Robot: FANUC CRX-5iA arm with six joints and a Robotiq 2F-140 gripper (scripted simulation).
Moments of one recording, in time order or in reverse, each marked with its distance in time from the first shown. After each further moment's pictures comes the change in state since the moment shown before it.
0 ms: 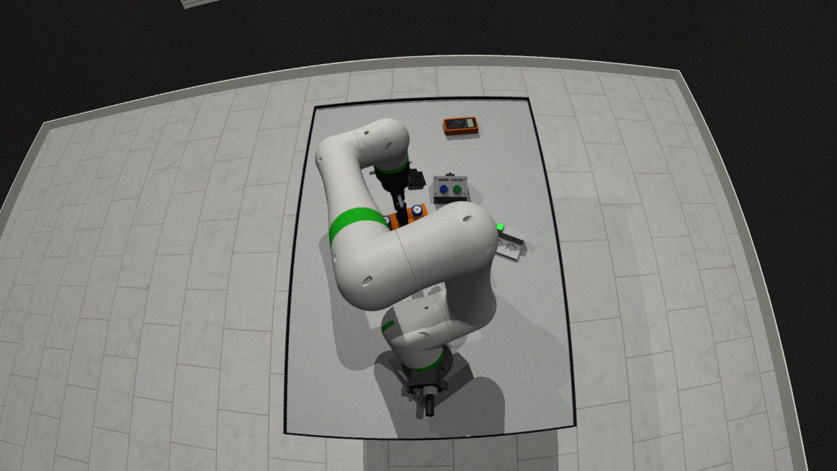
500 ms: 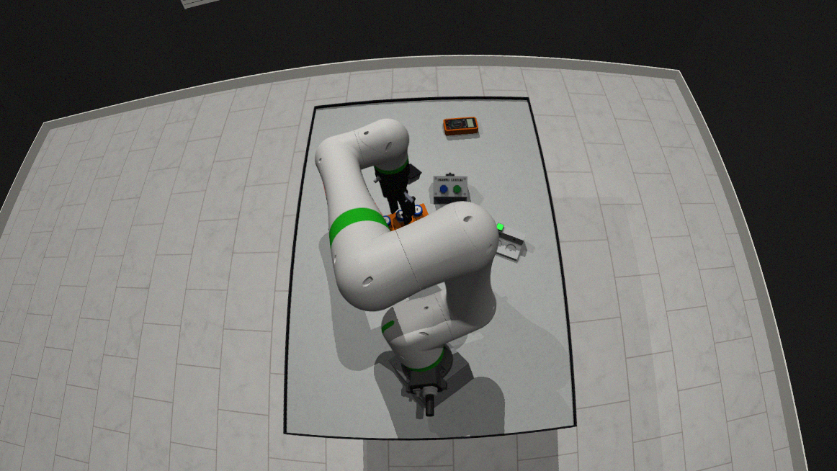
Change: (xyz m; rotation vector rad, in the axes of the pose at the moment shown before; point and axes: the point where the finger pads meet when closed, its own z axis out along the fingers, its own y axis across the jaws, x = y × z) arm 0.000 0.000 0.000 0.001 0.002 -0.511
